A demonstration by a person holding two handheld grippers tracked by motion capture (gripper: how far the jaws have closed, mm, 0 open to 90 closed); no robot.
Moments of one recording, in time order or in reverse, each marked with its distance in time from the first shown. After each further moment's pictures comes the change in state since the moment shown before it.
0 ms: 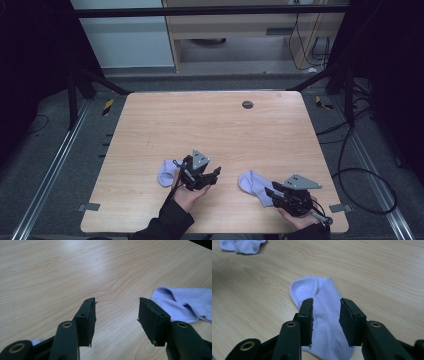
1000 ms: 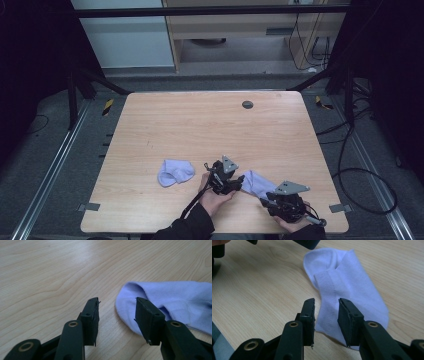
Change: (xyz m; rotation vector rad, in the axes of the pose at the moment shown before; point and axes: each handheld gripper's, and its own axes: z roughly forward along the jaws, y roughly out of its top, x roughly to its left) left arm -0.054 -0.001 0.061 0.088 -0.087 0.029; right arm 0.011 -0.016 0.017 0.146 0.078 -0.044
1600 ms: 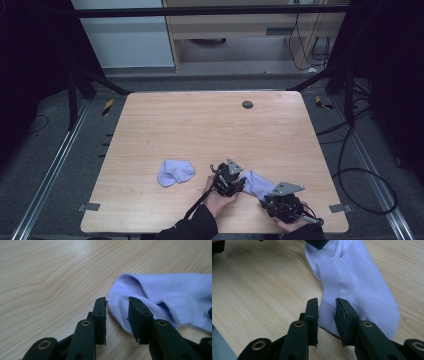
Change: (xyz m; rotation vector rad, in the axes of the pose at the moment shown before) left arm -0.007 -0.003 0.012 0.052 -0.008 -0.001; right arm 0.001 -0.002 0.008 0.055 0.001 -0.026
